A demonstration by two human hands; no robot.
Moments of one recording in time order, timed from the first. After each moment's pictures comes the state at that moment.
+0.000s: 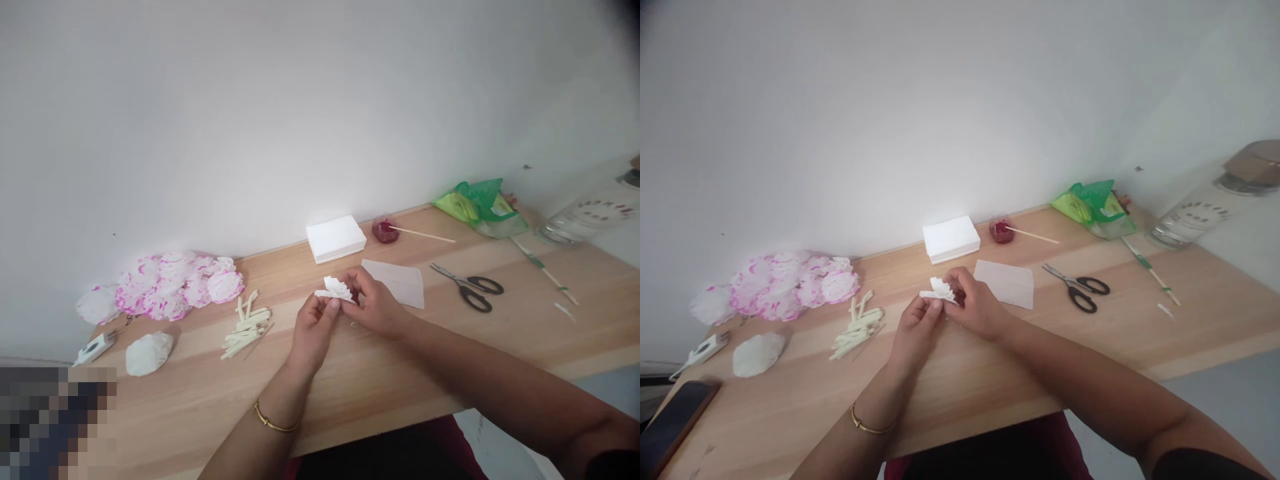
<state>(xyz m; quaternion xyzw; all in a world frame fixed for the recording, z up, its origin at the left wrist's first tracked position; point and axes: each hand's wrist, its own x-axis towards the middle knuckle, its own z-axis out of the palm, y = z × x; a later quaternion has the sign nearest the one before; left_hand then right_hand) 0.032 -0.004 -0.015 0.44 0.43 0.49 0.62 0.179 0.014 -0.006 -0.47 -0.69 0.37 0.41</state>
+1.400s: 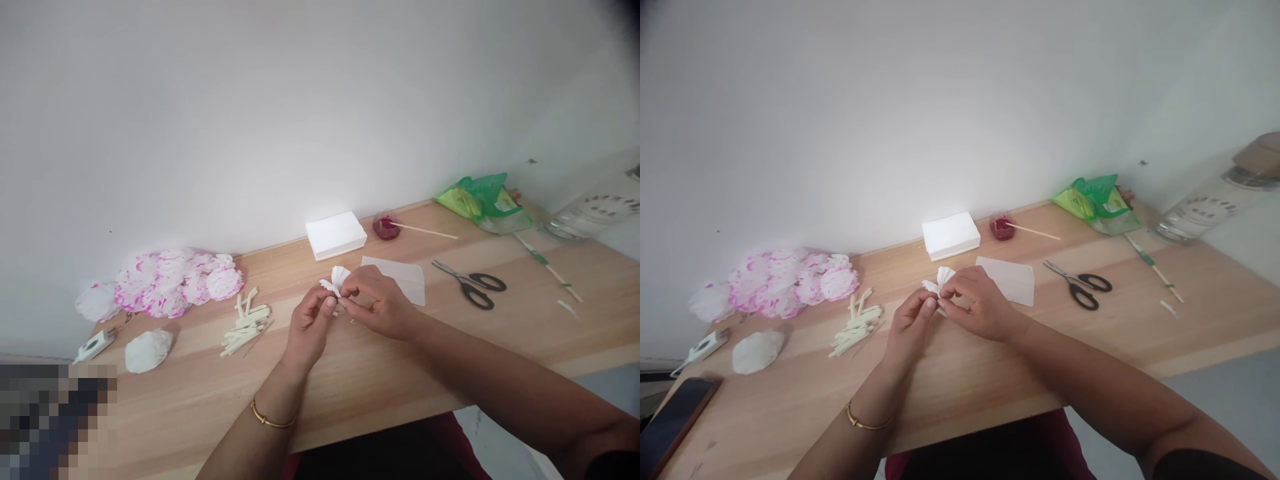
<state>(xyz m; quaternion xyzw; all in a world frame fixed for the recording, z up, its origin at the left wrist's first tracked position) 0.021 -0.003 -0.005 0.56 0.43 0.48 0.52 0.189 0.012 0.011 -0.39 -0.79 0.20 0.43</state>
